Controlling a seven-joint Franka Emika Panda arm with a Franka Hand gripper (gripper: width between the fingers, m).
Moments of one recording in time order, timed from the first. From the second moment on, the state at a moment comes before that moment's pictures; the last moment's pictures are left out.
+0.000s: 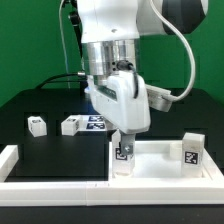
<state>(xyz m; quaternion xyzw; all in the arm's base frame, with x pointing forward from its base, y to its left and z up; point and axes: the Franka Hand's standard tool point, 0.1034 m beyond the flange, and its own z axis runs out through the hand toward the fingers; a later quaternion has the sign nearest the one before) 0.613 -0.005 0.073 -0.82 0.57 -0.02 0.06</state>
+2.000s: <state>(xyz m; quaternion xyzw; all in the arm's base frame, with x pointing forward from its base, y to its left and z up) 0.627 -0.007 0.075 -0.60 0.80 0.06 0.07</state>
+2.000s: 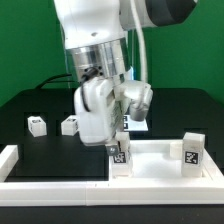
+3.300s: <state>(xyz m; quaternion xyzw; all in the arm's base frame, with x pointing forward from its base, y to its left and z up) 0.635 -0.009 0.077 -0.94 0.35 -0.01 0.03</state>
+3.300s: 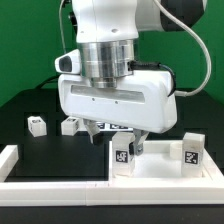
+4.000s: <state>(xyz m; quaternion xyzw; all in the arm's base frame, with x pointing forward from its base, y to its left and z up) 0.634 -0.011 0.075 -0.84 0.54 0.00 0.04</state>
